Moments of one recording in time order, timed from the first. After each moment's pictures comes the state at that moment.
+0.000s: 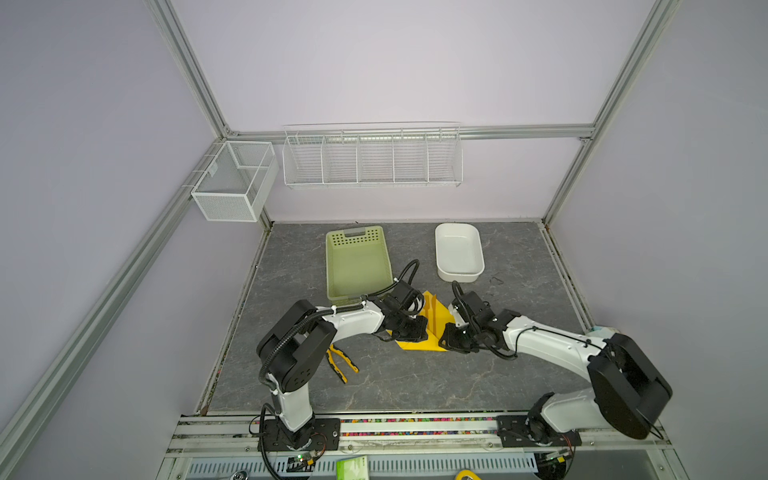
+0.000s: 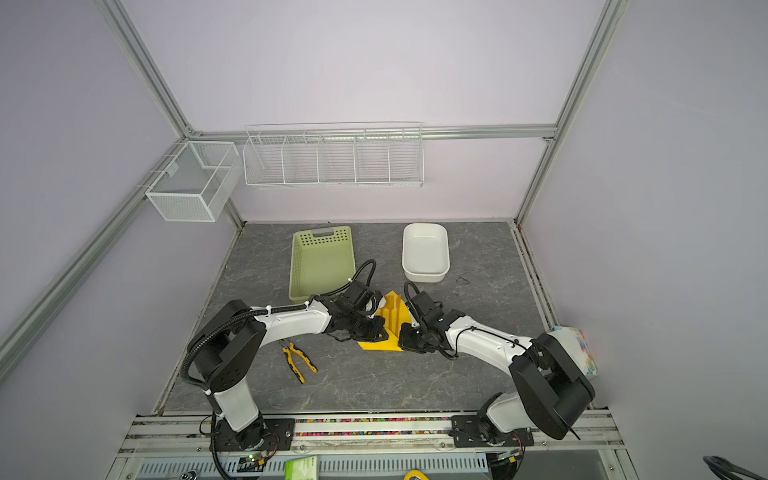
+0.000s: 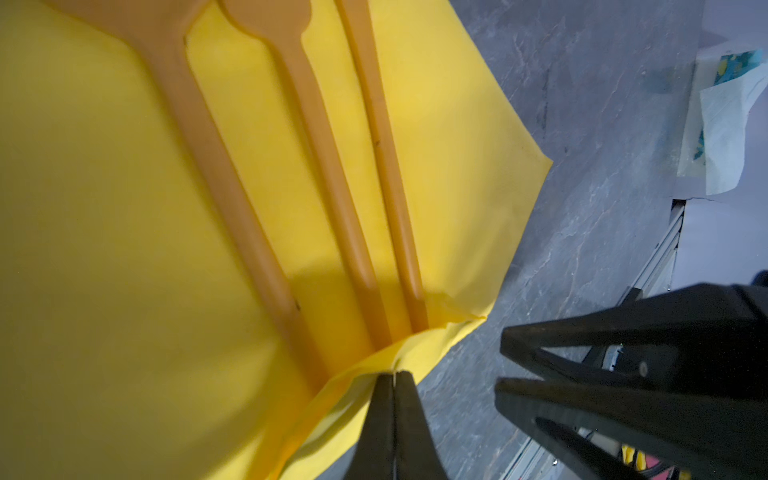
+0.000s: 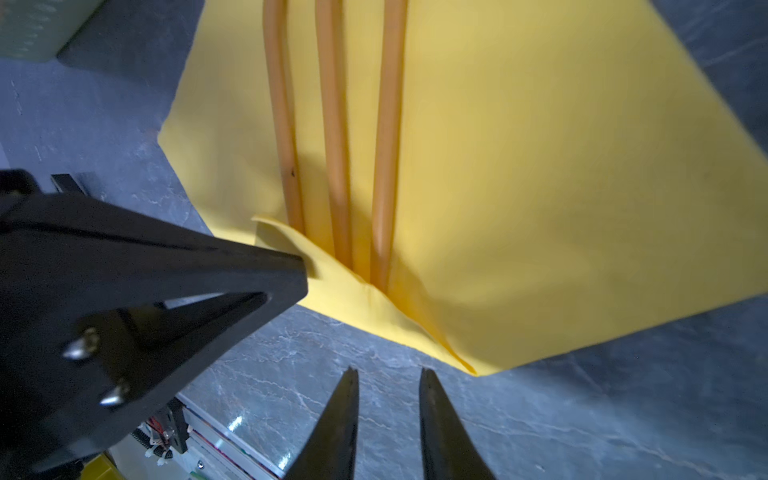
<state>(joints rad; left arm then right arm) -0.84 1.80 1.02 -0.27 0.44 -0.60 0.66 1.42 0.73 -0.44 -0.27 0.75</state>
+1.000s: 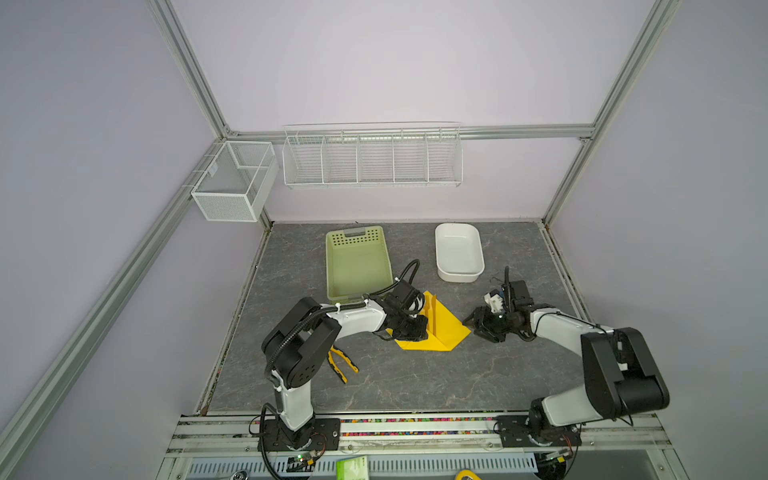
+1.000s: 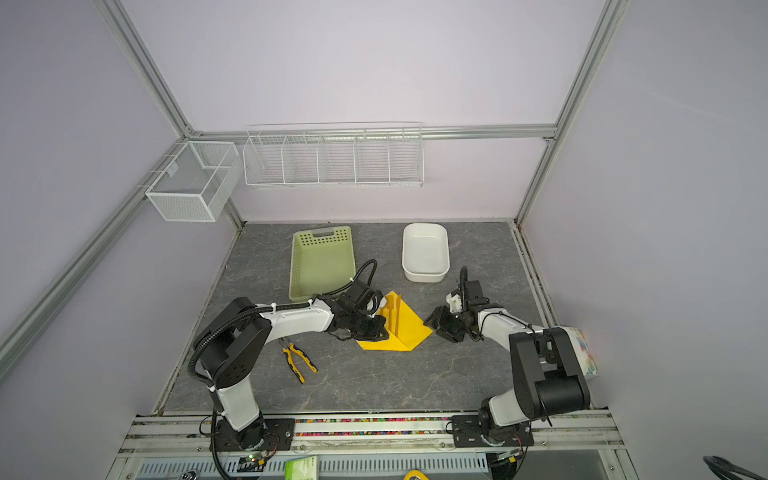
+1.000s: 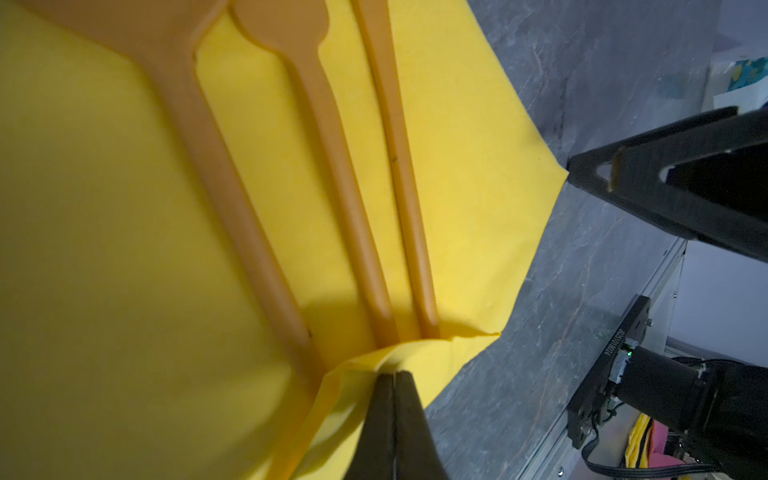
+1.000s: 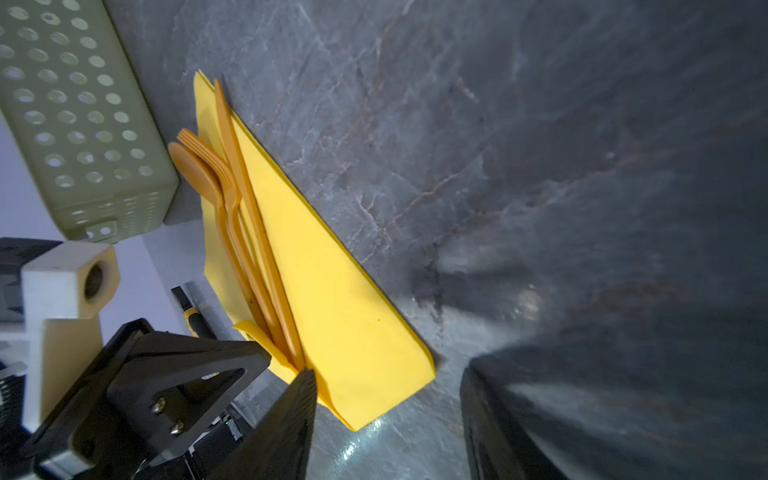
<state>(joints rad) -0.83 1.84 1.04 -0.26 0.44 -0.60 0.16 1.49 0.64 -0.30 -0.59 0.61</state>
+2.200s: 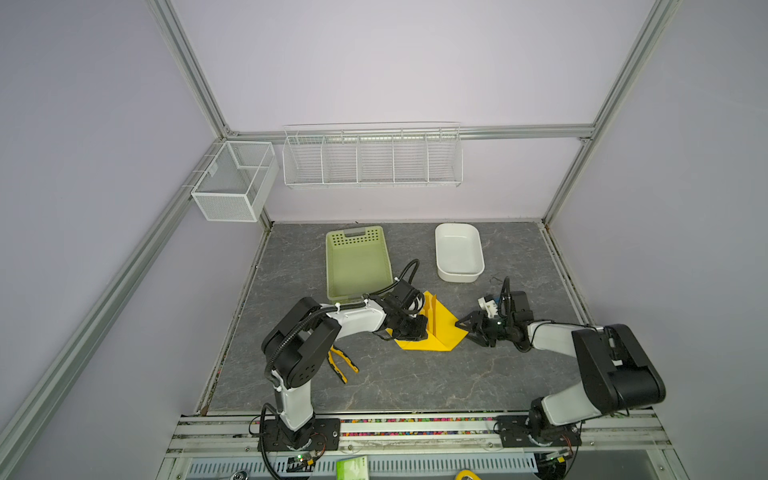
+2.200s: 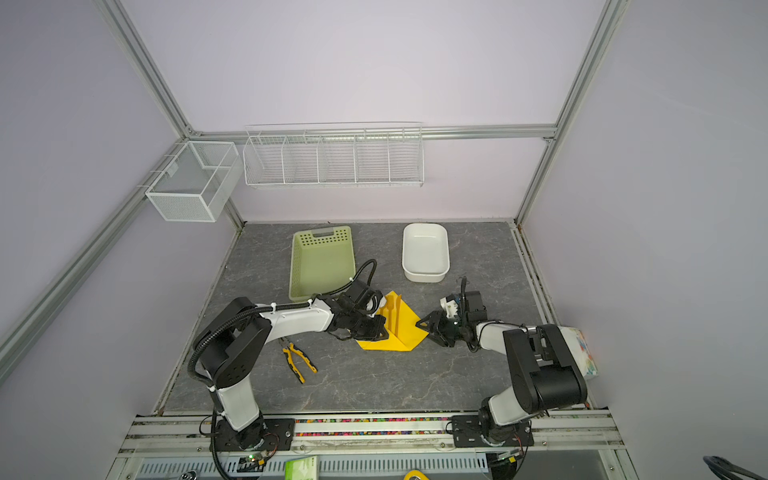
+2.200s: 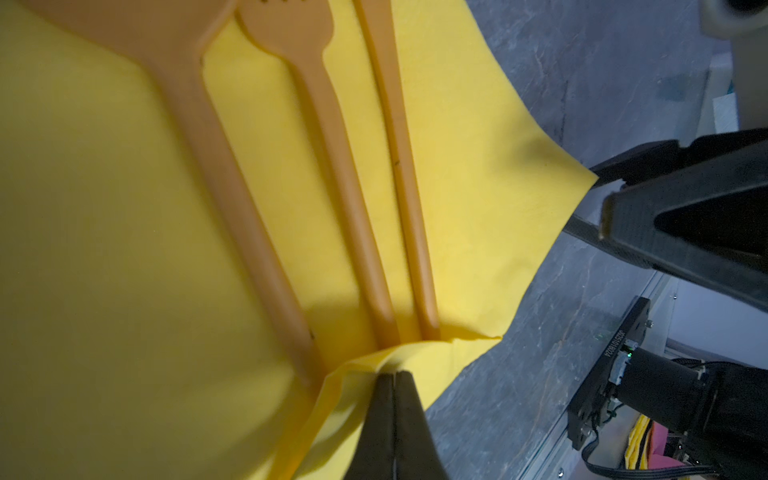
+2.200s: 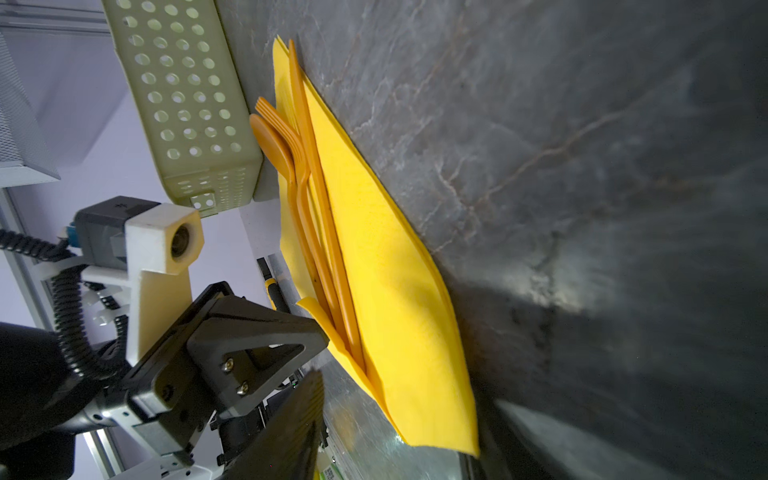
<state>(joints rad) -0.83 1.84 1.04 -0.26 0.44 -0.60 0.17 1.51 0.50 0.01 -0.77 0.76</state>
